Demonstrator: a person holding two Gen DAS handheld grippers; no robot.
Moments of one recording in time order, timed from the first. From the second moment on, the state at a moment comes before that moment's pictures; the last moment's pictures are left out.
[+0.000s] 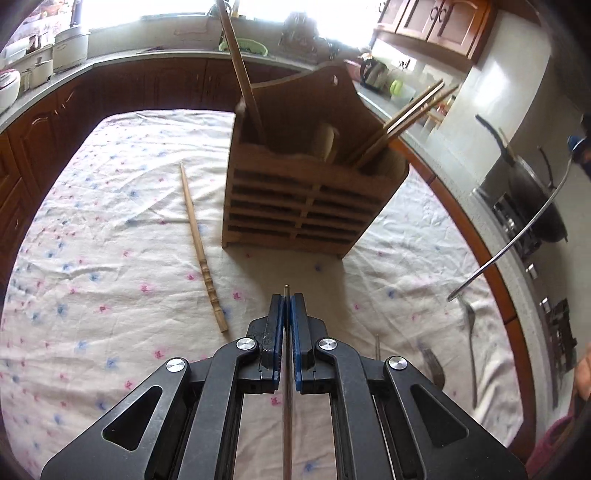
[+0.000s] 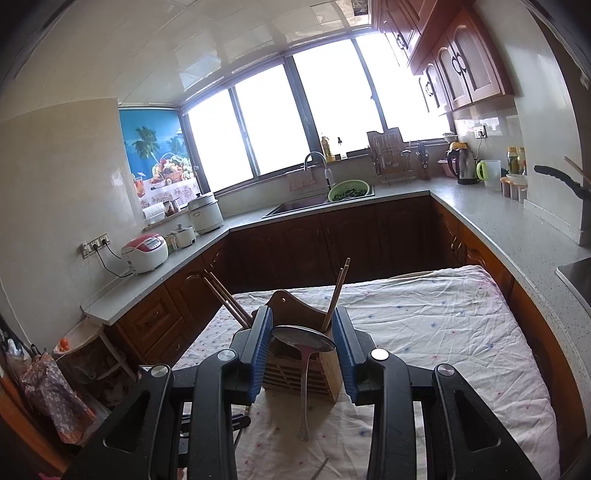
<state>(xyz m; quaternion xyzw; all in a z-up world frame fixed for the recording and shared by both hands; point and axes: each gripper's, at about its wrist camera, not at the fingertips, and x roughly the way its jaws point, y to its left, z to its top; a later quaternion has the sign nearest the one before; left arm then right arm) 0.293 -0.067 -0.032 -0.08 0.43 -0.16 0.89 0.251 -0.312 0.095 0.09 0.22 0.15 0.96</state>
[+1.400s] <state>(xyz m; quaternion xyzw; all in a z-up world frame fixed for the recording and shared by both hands) 0.292 -0.012 0.171 -0.11 0.17 -0.16 0.96 0.297 -0.280 0.121 0.07 0.19 0.17 0.97</state>
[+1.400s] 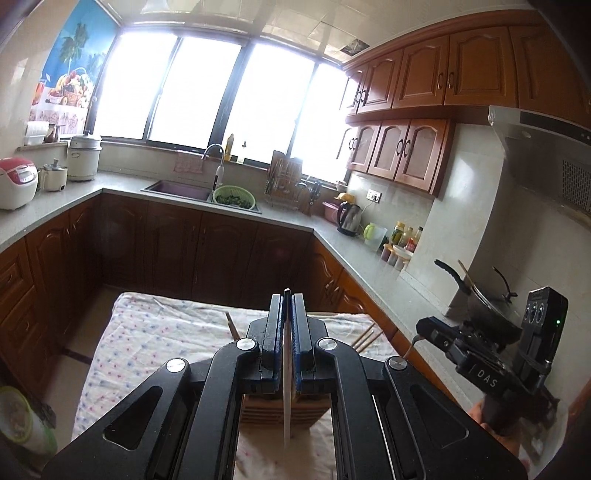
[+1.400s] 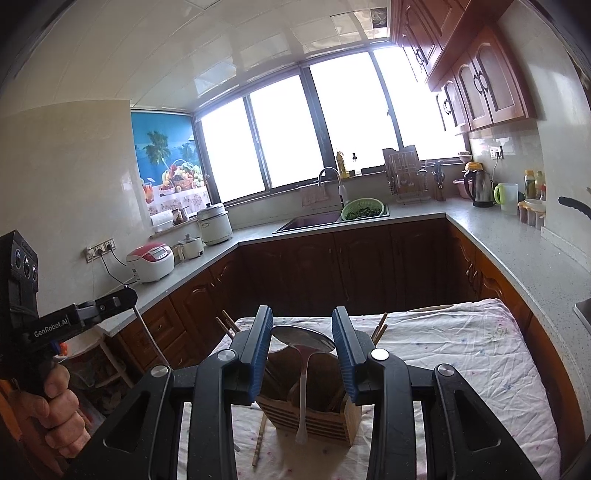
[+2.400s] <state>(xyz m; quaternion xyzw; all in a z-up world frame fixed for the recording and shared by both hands) 0.379 -0.028 0.055 -0.14 0.23 -0.11 0.96 0.372 -0.264 0.016 0.06 0.27 0.15 0.95</state>
